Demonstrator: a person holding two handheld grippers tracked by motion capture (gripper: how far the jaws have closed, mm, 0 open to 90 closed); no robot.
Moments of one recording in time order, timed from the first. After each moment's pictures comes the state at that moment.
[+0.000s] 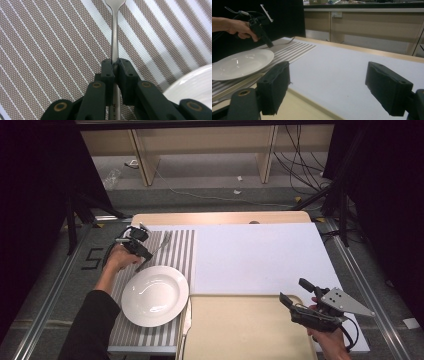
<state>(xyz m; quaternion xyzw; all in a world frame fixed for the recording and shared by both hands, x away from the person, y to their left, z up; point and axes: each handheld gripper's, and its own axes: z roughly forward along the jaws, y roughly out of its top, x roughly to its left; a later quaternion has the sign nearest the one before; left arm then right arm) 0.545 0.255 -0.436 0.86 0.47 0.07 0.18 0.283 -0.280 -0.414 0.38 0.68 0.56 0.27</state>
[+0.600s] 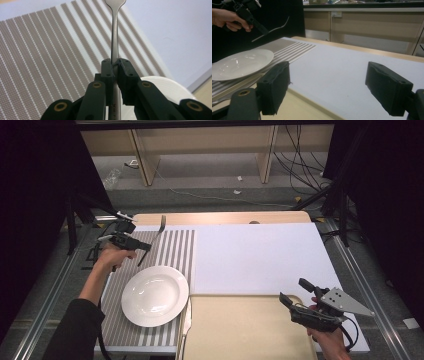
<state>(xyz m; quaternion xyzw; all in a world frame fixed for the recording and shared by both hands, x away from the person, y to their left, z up) 0.512 0.268 -0.386 0.80 0.50 0.04 0.34 0.283 -0.280 -0.414 0.38 0.68 0.56 0.27</state>
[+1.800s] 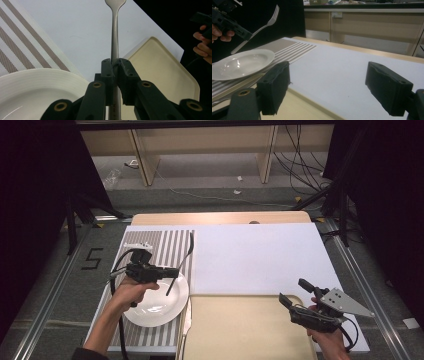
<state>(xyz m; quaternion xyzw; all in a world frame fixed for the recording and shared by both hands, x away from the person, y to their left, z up) 0.407 0.198 -0.392 0.78 0.40 -0.05 0.47 0.281 -0.279 -0.413 0.38 0.68 0.56 0.27</state>
